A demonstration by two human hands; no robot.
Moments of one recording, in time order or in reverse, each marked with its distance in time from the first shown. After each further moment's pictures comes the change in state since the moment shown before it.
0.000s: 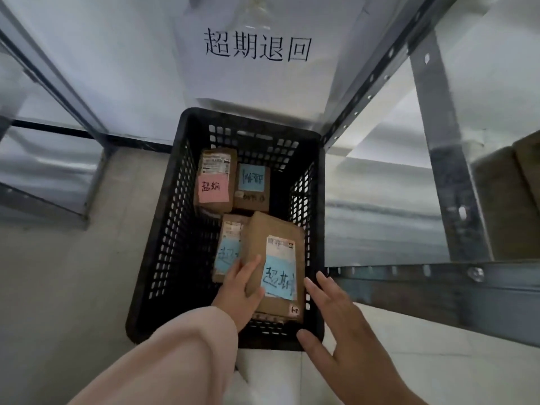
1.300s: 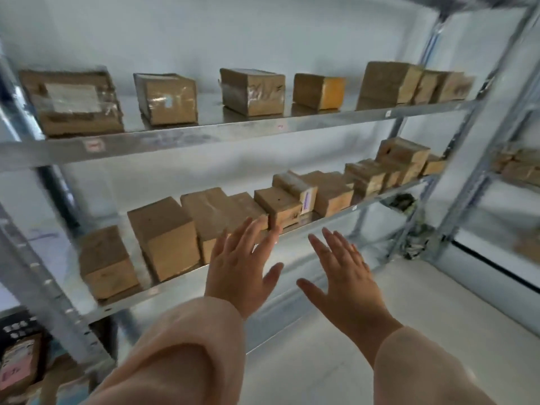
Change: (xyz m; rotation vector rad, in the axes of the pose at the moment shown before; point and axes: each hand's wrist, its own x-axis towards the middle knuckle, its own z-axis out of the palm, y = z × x) left_hand -0.392 0.547 0.325 0.784 0.515 1.322; right_hand -0.531 0.238 -0.323 -0.271 0.923 0.302
